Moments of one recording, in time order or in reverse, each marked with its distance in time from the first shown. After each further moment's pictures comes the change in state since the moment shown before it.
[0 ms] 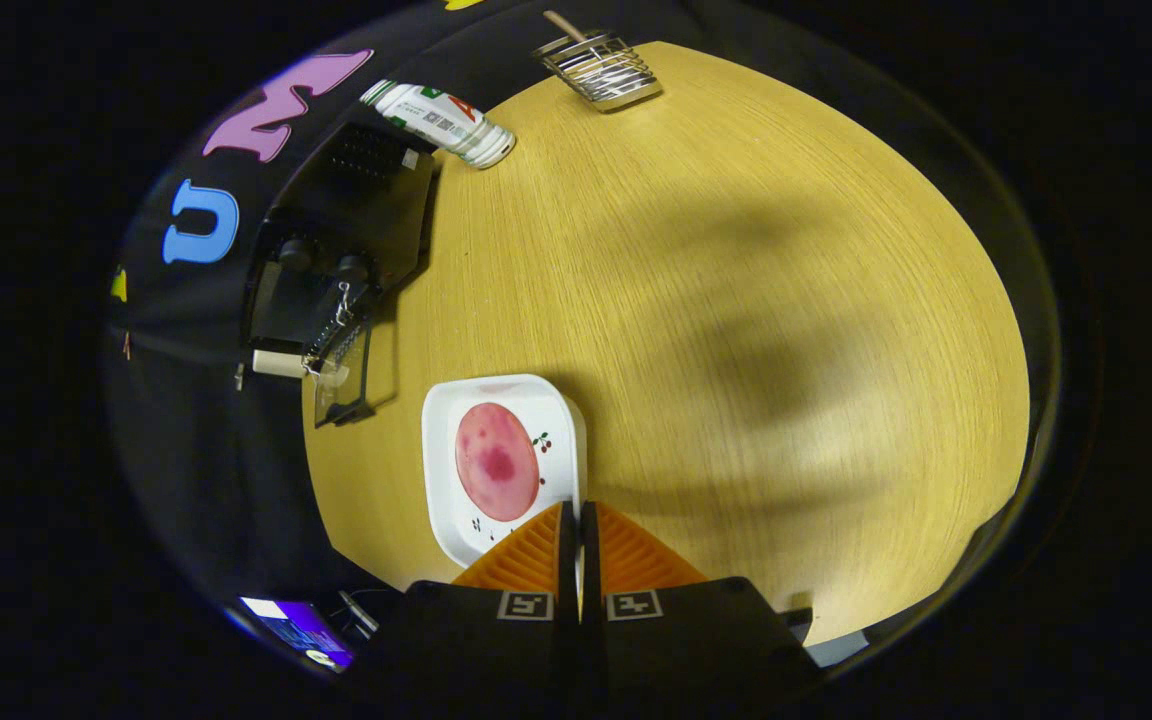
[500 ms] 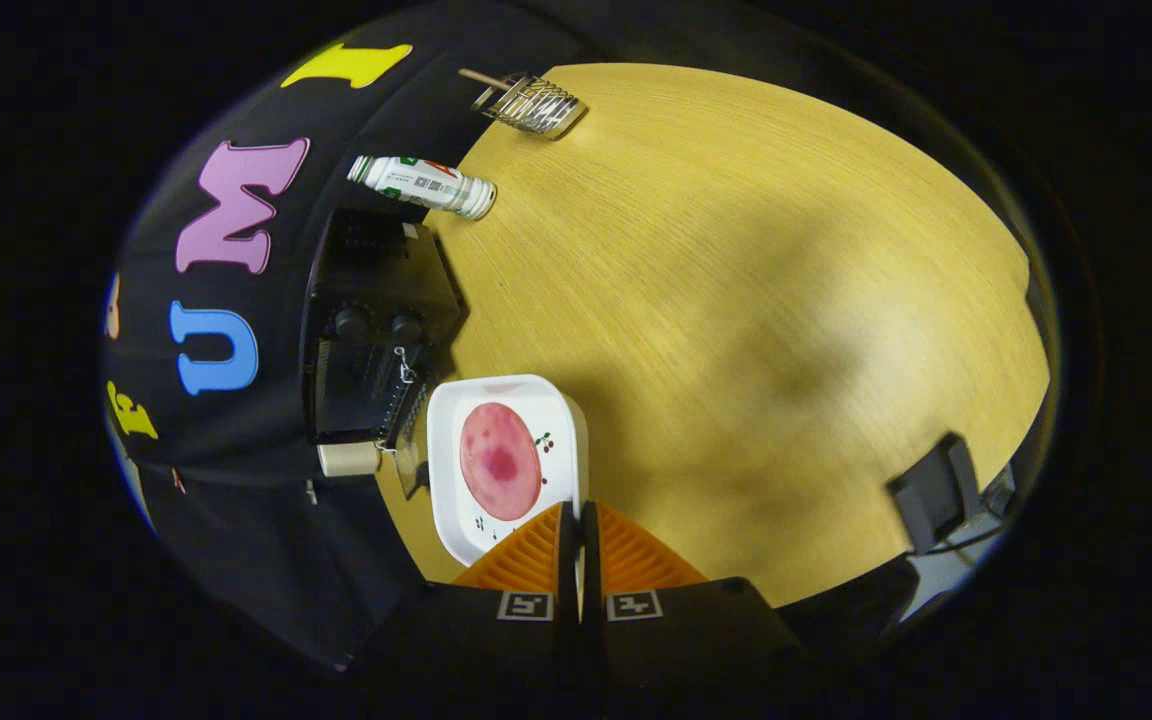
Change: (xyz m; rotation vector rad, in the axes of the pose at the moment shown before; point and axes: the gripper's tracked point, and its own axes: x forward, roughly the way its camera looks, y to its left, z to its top) arm -0.025 0.091 -0.046 0.391 -0.145 0.102
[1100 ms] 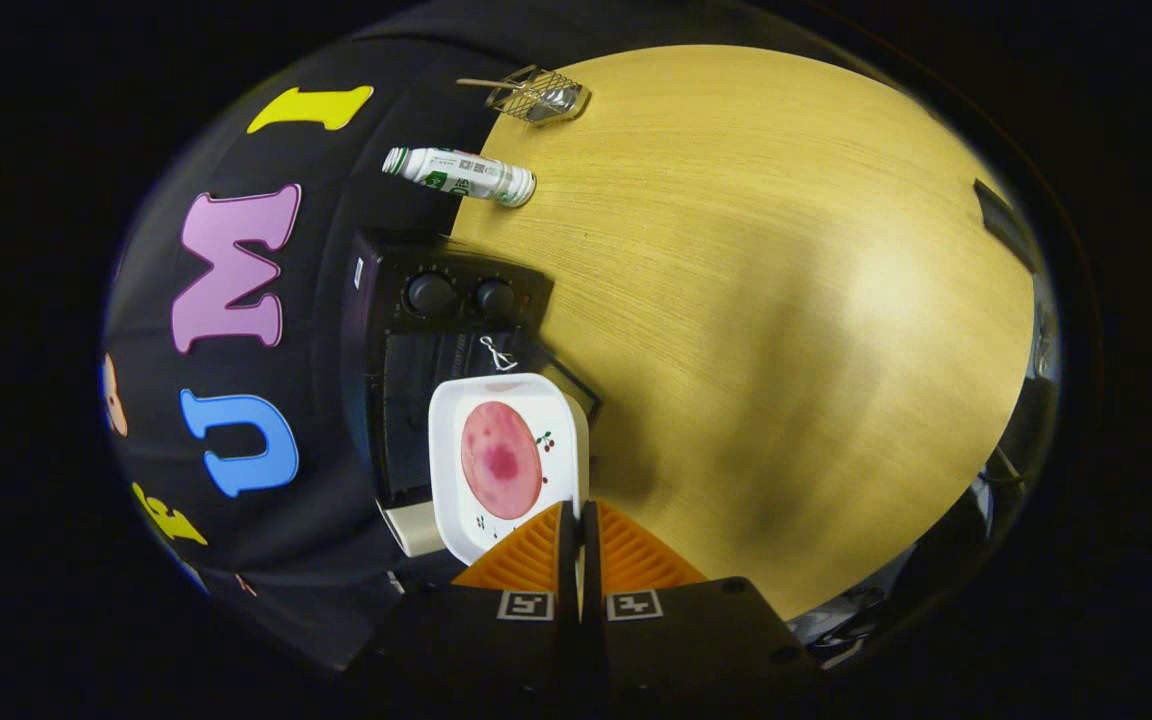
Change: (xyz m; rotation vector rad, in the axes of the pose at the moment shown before) arm 0.081 0.155 -0.069 0.325 -0.188 0.042
